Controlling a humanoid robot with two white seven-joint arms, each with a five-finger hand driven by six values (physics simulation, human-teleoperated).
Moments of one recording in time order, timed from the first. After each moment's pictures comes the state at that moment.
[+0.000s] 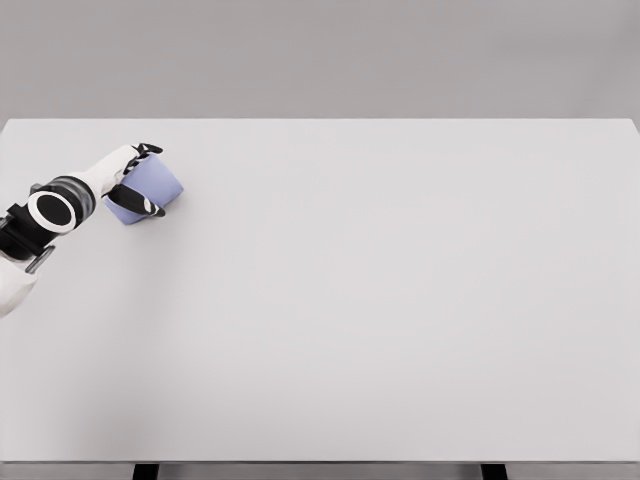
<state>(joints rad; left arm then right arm) -0.67 0.68 -0.77 -1.43 0.14 0.60 -0.12 0.01 0.00 -0.04 -0.02 0.10 -0.09 0.32</state>
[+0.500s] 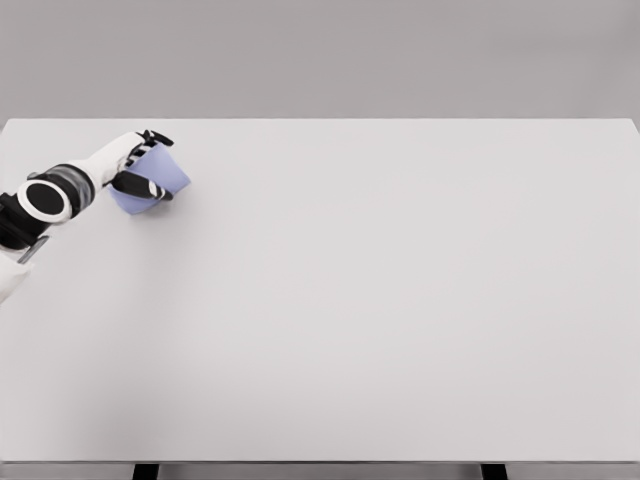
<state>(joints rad) -0.70 0.70 -0.76 -1.45 0.23 0.55 -0.12 0.01 0.00 -0.04 -0.02 0.10 -0.09 0.32</state>
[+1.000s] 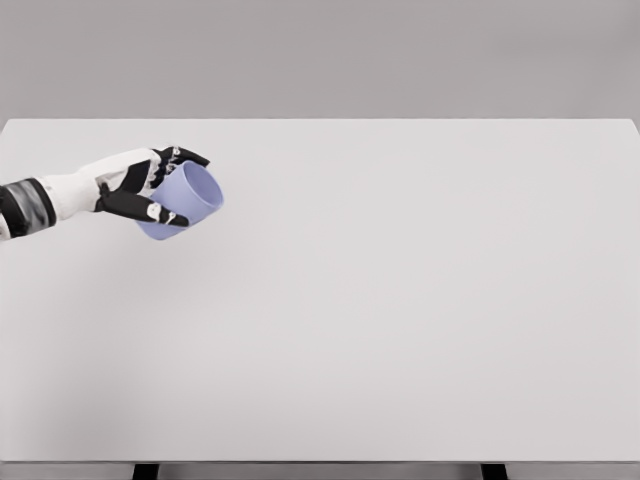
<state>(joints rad) -0.65 0.85 -0.74 -1.42 0.64 0.06 -0.52 0.01 0.00 -0.04 -0.02 0.10 -0.09 0.32</state>
